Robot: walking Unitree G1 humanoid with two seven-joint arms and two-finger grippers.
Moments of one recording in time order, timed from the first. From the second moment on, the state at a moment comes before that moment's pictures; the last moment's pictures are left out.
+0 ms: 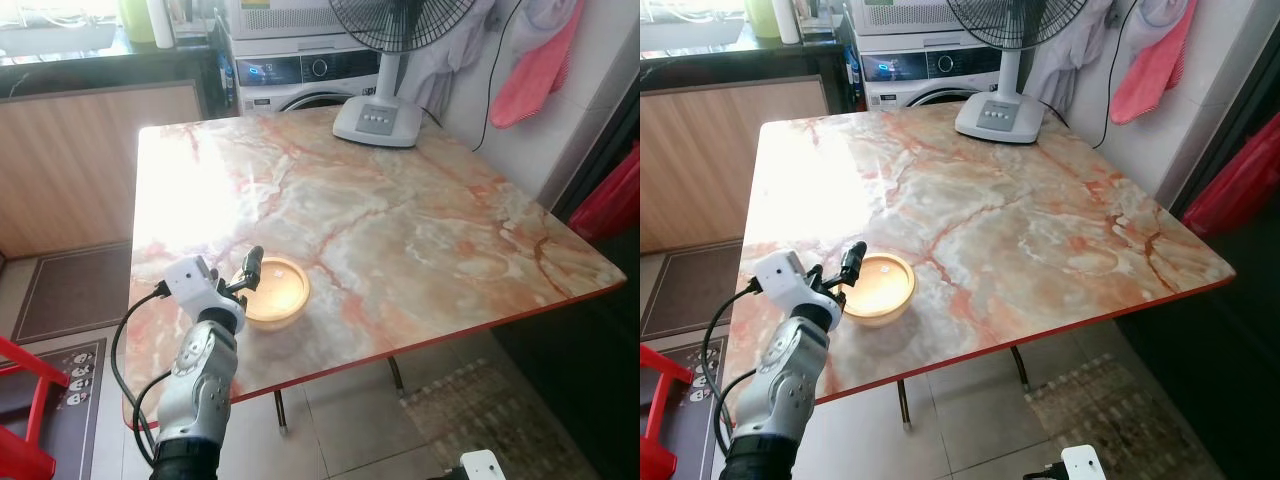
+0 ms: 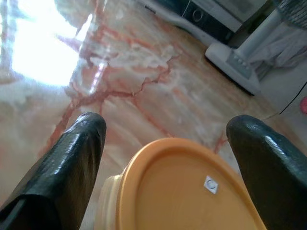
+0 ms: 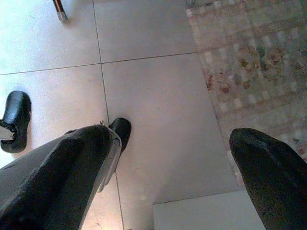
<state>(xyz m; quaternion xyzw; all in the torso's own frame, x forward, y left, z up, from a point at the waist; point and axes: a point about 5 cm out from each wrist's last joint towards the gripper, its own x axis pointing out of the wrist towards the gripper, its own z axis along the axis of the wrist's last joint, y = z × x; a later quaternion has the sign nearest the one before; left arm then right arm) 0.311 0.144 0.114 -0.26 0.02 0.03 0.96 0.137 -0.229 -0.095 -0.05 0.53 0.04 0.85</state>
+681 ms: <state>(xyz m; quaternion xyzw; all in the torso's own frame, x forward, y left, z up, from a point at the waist) 0.309 0.146 0.101 -0.30 0.04 0.07 0.95 0.137 -0.229 -0.095 -0.05 0.53 0.04 0.85</state>
